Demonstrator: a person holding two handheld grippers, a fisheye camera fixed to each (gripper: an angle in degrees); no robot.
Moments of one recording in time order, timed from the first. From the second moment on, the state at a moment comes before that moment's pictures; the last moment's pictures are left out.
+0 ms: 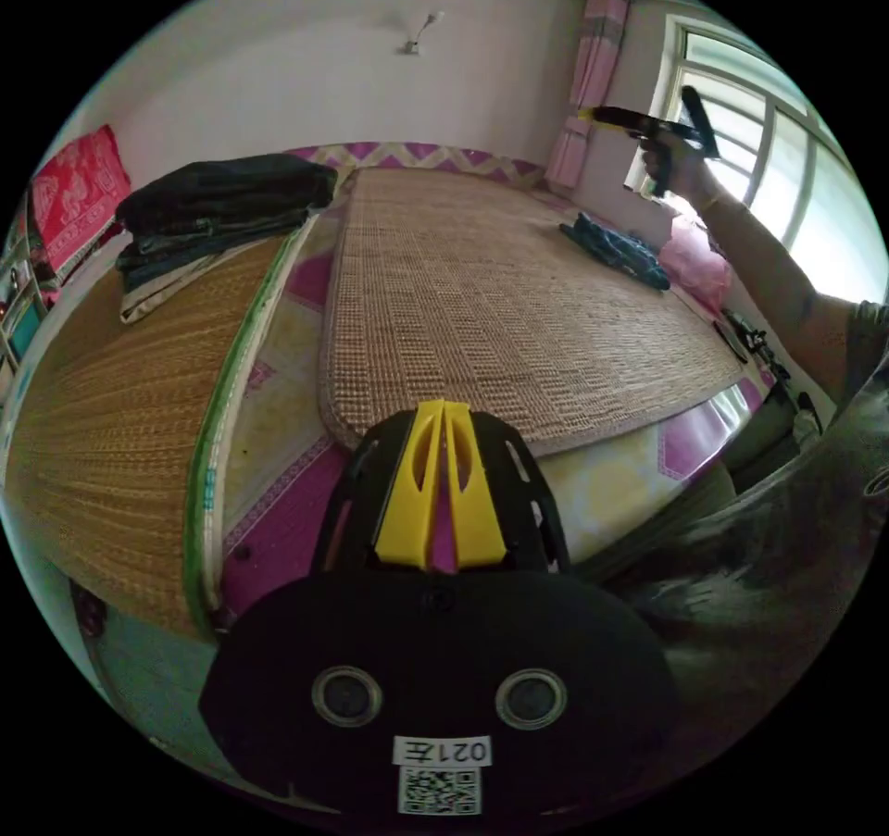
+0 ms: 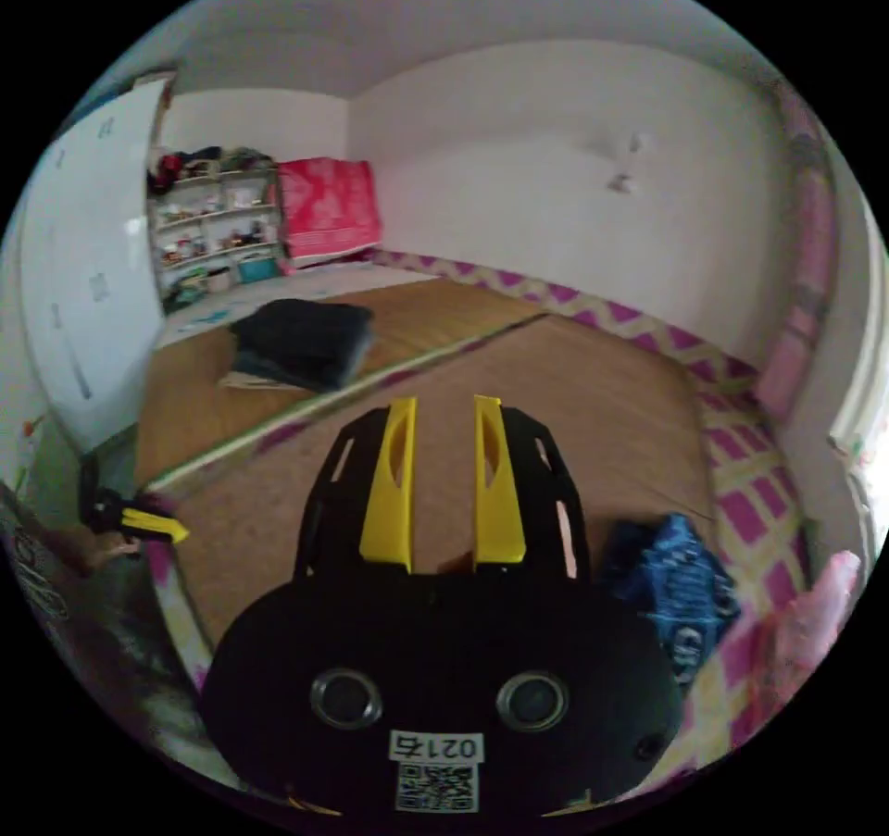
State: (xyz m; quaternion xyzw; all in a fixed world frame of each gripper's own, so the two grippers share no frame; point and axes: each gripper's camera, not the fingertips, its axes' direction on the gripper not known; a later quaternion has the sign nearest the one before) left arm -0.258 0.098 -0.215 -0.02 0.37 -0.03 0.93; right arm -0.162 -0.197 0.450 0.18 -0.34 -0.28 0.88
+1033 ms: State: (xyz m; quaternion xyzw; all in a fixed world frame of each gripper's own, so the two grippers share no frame) left arm -0.462 0.189 -0.191 -0.26 0.39 -0.23 0.86; right arm -0.749 -0.043 0.422 0.22 -0.25 -0.56 0.76
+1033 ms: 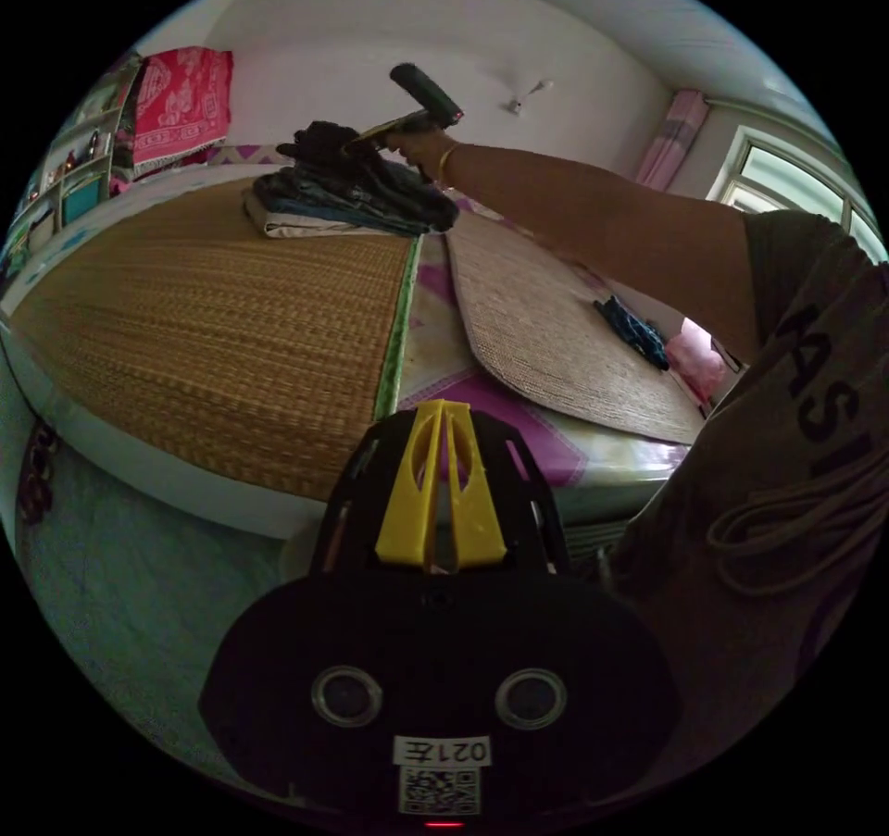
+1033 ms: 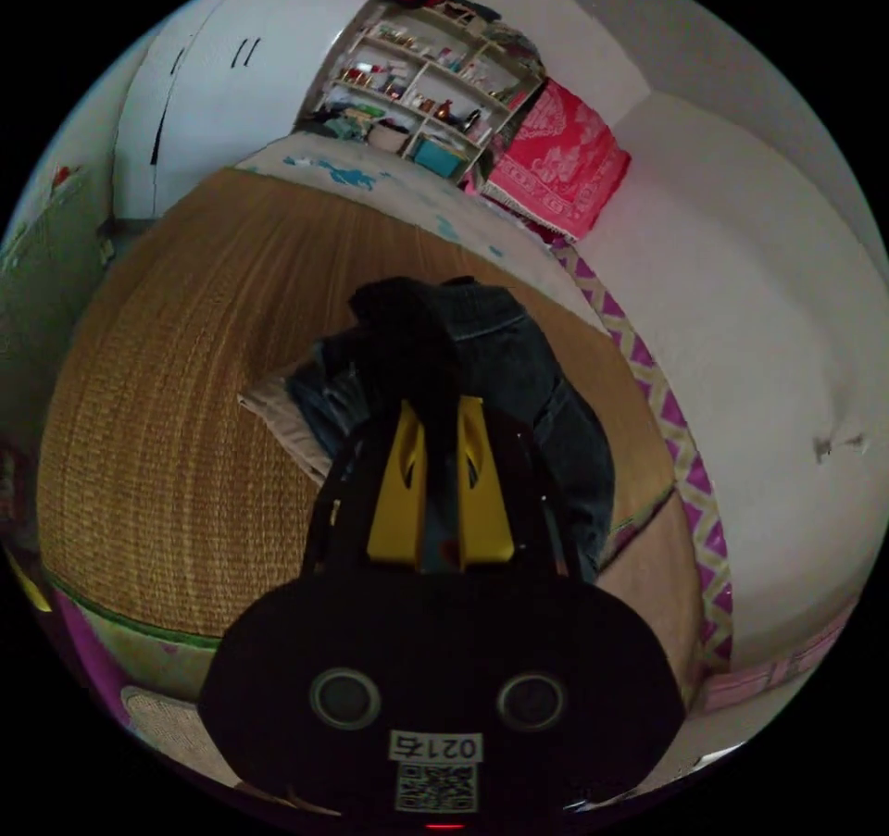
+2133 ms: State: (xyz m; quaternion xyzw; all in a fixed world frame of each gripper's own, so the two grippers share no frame) left arm -0.406 0.137 -0.235 -0.23 0.50 -0.19 0.81; right arm -0.323 0.108 0.336 0.10 -0.29 -0.54 0.78
